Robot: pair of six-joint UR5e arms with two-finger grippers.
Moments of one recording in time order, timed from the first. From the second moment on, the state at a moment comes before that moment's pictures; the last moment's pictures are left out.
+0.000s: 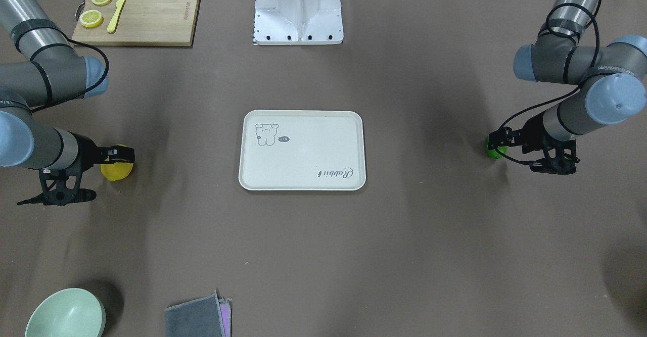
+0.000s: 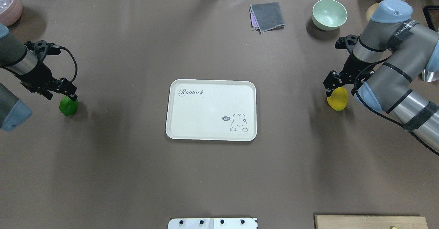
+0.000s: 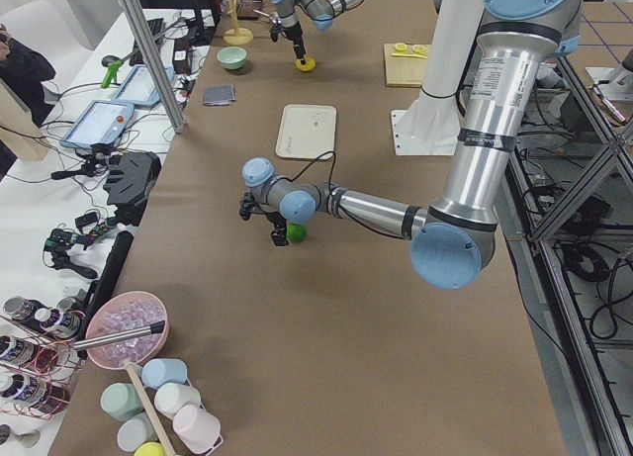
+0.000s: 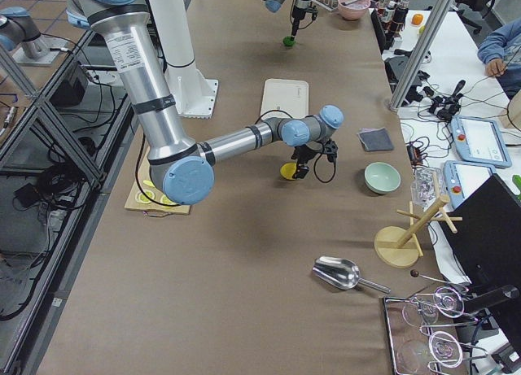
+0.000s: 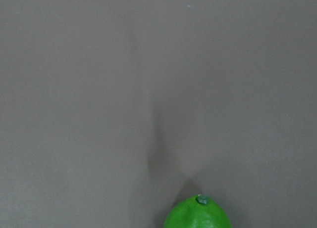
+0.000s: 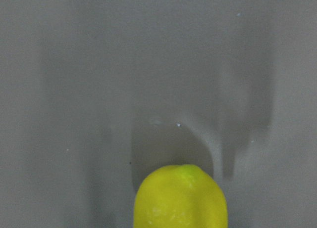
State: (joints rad) left arm -0.98 -1.79 -1.51 -1.86 -2.37 -0.60; right arm 0.95 -1.21 1.50 -1.63 2.39 0.53
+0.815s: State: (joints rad) left arm -0.93 -1.79 -1.49 -1.85 -2.41 -0.60; right arm 0.94 -1.21 1.48 -1.63 2.40 0.53
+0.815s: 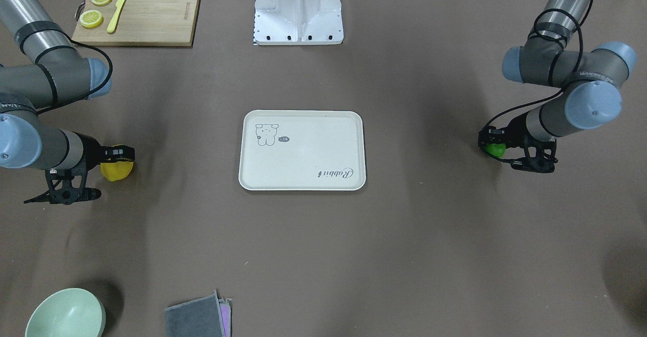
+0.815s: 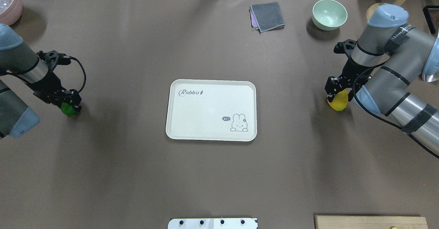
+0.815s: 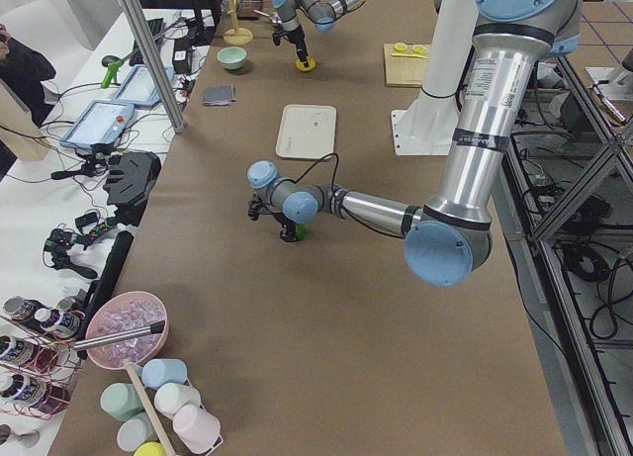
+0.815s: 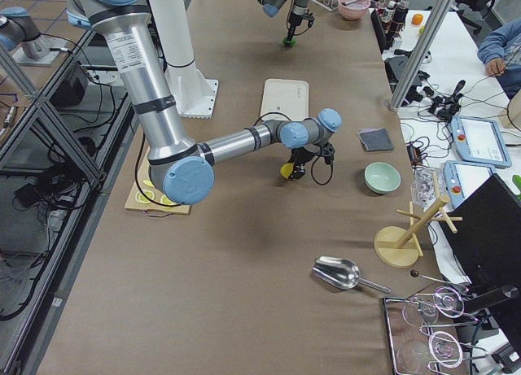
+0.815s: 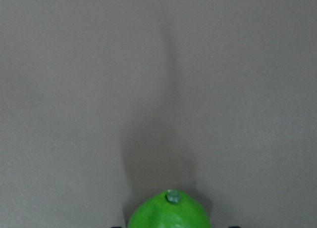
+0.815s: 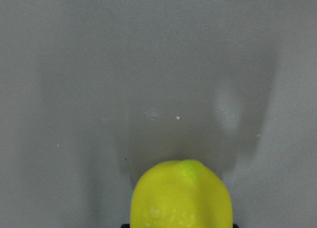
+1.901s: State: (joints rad) left arm -0.87 -2.11 -1.45 -1.85 -2.57 -0.79; right arm 0.89 -0.96 1.51 -1.54 2.47 0.86
